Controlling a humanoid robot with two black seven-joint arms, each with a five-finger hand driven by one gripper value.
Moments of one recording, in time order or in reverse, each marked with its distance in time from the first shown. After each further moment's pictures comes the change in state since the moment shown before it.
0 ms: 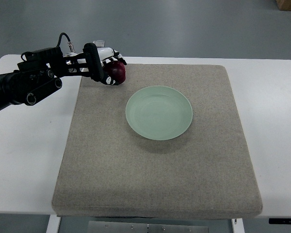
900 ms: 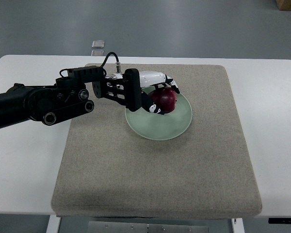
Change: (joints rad) left arm 0.005 -0.014 0.020 -0.364 0.040 0.042 0.000; right arm 0.000 0.000 0.000 0.000 0.000 0.000 0.000
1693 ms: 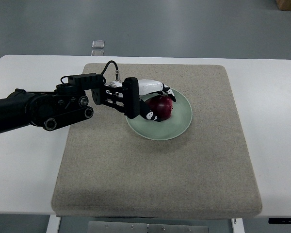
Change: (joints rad) left arm 0.021 -0.006 0.025 0.012 0.001 0.002 0.001; right arm 0.000 0.000 0.000 0.000 0.000 0.000 0.000
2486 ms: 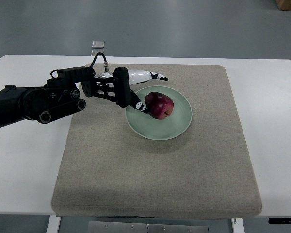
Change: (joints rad) left arm -0.004 0.023 -0.017 0.129 -0.024 0.002 0.000; right arm 0.000 0.000 0.000 0.000 0.000 0.000 0.000
